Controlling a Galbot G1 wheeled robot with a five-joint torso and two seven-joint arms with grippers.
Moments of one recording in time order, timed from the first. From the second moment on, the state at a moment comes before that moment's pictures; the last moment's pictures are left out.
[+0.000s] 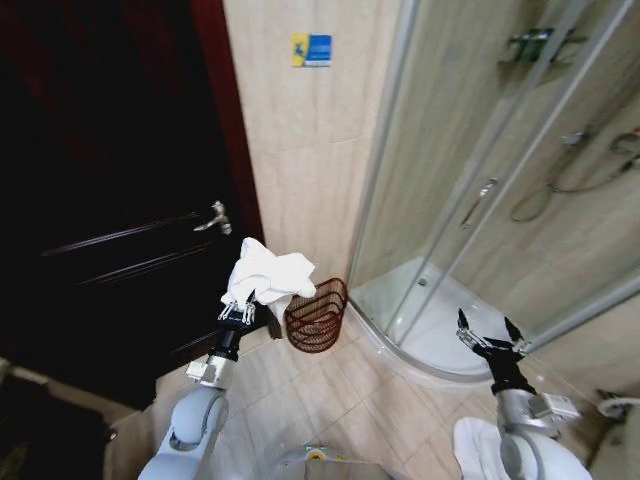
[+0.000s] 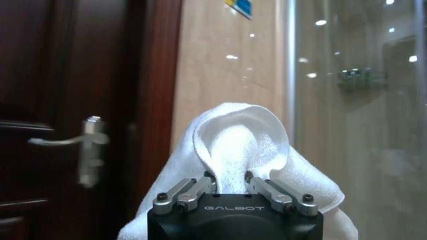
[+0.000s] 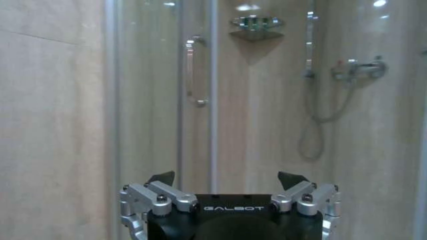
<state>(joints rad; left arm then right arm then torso) 1.54 -1.35 -0.56 -2.02 -0.26 -0.31 0.11 -1.68 1.50 0.96 2.17 0.30 0.01 -0.12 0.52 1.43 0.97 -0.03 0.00</state>
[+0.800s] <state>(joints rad) 1.37 -1.28 -0.42 -1.84 -0.25 -0.20 0.08 -1.65 1.51 0.95 2.15 0.28 0.00 -0.14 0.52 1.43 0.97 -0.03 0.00</state>
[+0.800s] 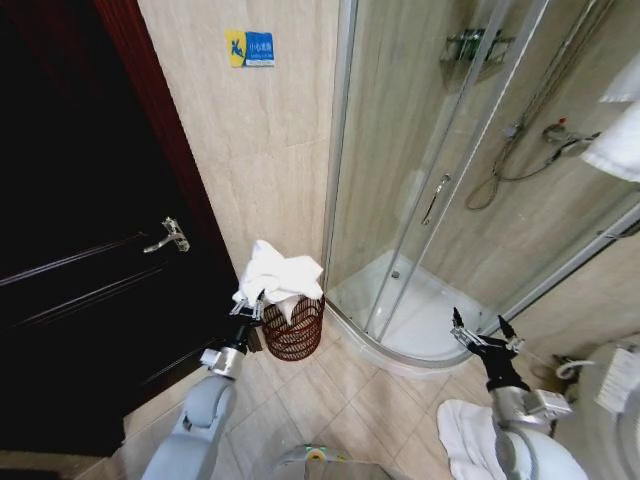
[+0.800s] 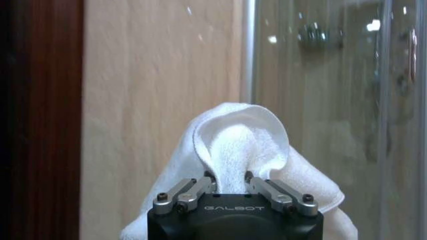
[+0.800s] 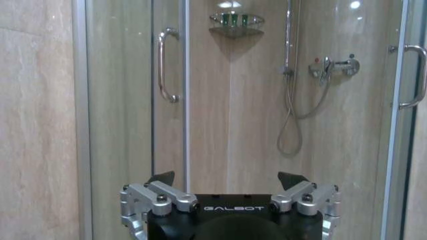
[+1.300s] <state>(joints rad) 0.94 -1.26 -0.17 -1.40 -0.27 -0.15 0.01 -1.65 1.54 0.95 2.18 0.22 -0.07 -0.12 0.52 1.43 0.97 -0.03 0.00</state>
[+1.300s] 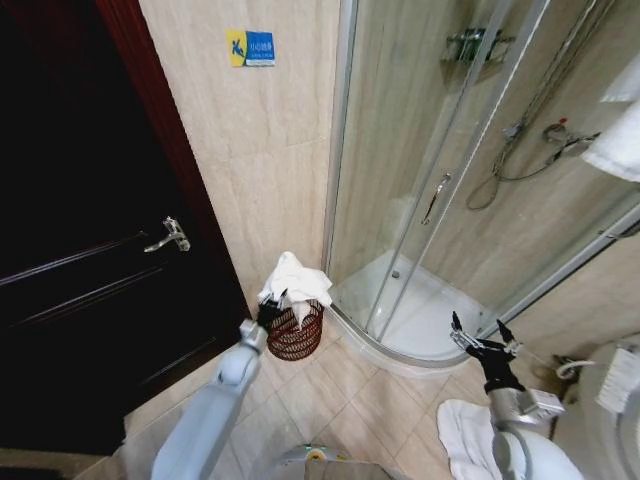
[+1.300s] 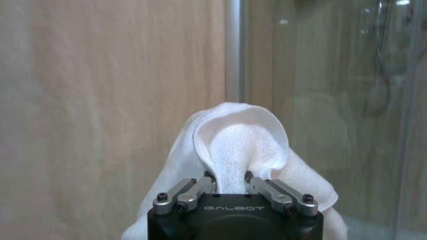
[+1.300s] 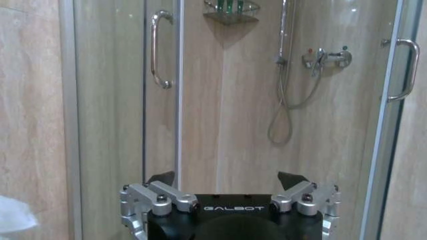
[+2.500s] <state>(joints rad) 0.58 -1.50 -0.17 -0.64 0.07 -0.22 -0.13 -1.62 1.46 0.95 2.28 0.30 -0.16 -0.08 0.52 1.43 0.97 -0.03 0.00</state>
